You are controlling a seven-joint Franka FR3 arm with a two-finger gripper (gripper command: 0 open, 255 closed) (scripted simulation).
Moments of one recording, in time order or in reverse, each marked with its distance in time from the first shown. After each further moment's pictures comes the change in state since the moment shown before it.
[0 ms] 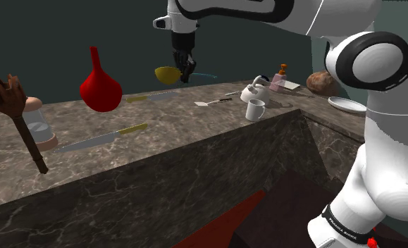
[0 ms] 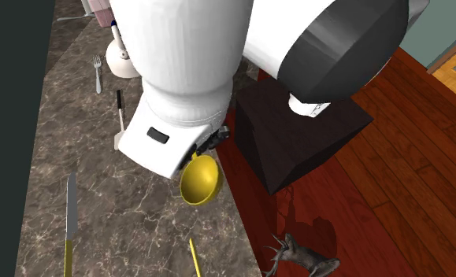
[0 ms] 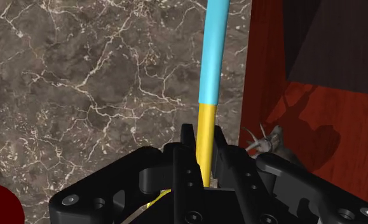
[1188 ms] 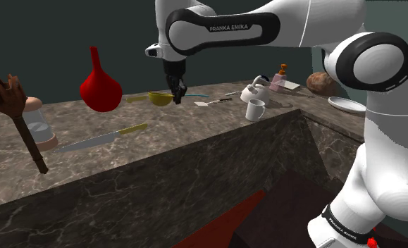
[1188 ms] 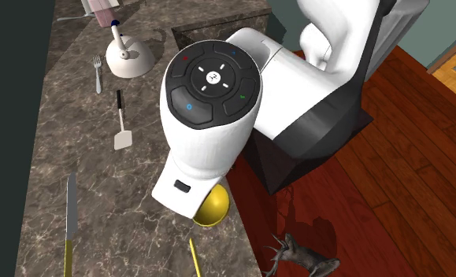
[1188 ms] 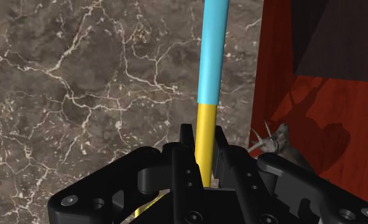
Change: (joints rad) arm 0.019 0.009 0.009 -0.195 -0.007 0.195 0.072
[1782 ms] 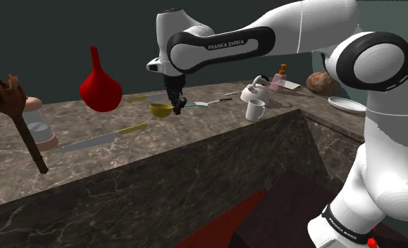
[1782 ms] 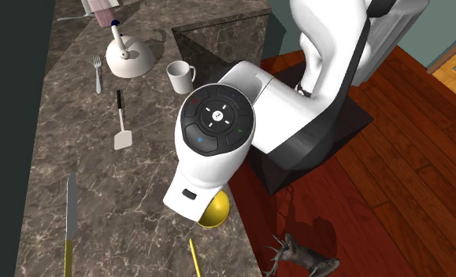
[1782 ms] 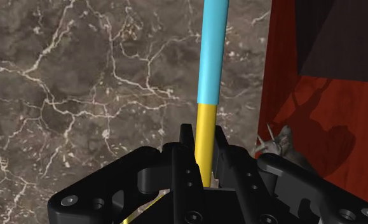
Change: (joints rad) arm -0.006 -0.005 -0.002 -0.126 -0.005 0.119 0.021
